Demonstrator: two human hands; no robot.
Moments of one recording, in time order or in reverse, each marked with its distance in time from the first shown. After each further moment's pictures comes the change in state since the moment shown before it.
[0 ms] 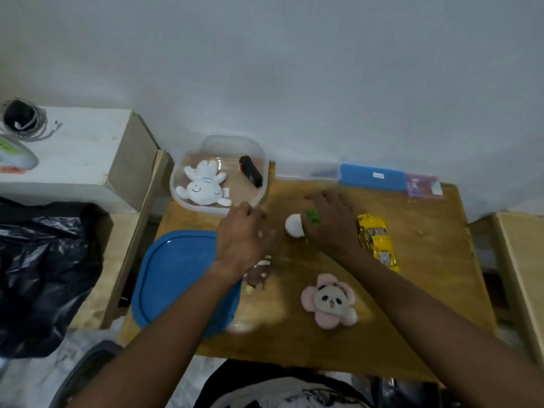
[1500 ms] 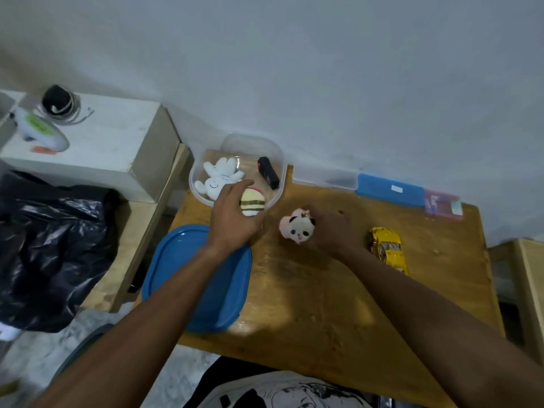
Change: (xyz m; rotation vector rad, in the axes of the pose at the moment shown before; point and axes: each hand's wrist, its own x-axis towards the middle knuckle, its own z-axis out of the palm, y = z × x) left_hand 0.015 -0.033 -0.026 -0.485 0.200 -0.160; right_hand 0.026 -0.006 0.022 0.034 -0.404 -0.038
